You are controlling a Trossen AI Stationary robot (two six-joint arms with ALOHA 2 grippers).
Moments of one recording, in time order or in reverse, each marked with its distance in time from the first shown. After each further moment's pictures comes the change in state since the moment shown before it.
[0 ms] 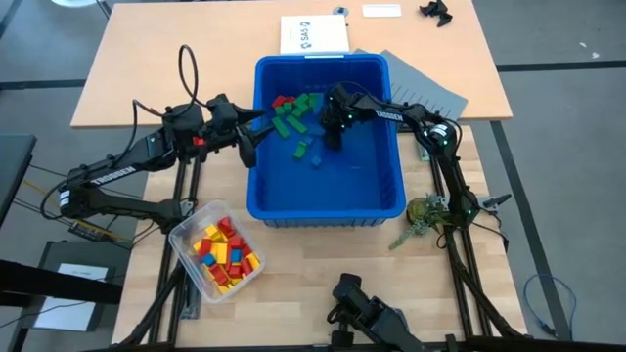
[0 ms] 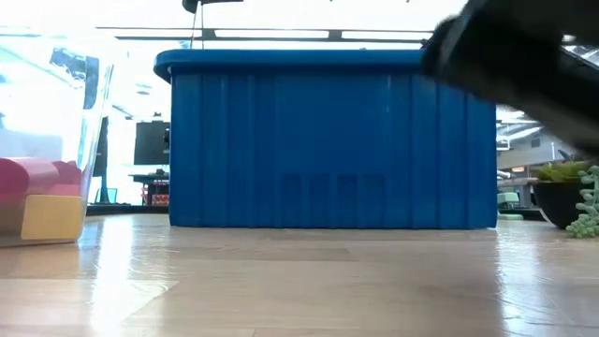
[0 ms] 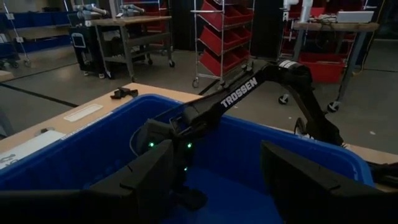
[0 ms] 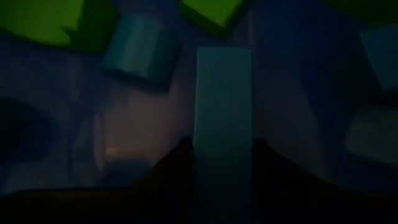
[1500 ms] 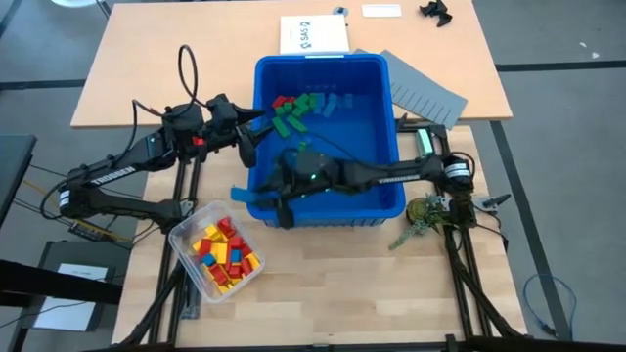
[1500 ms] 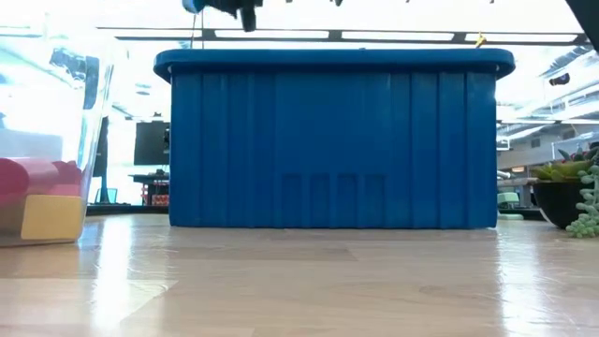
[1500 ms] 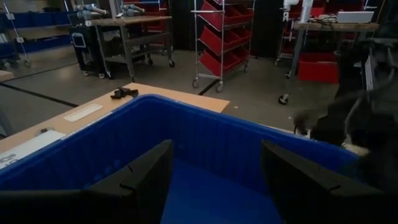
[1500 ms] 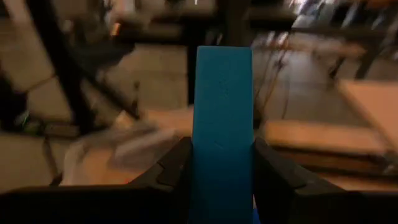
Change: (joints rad) left arm 0.000 0.000 0.000 0.003 0.000 -0.001; right arm 0.756 -0.266 0.015 0.578 0.056 0.485
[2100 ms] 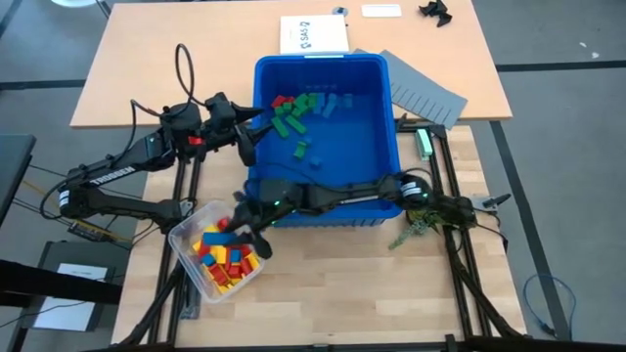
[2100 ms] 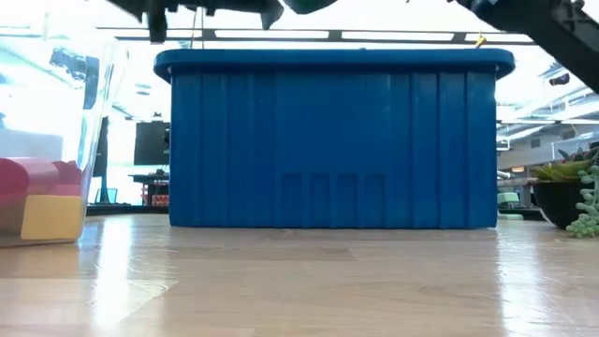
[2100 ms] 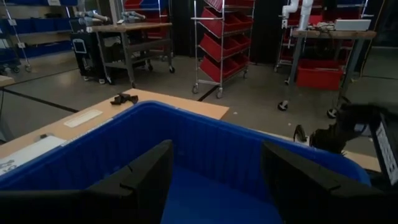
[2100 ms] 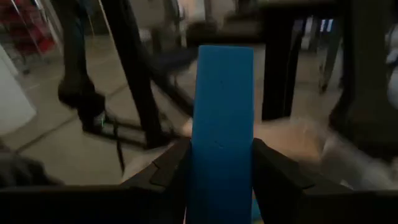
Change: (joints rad) left arm 0.000 0.000 0.001 0.025 0.000 0.000; right arm 0.060 0.411 0.458 -0.012 -0.249 0.090
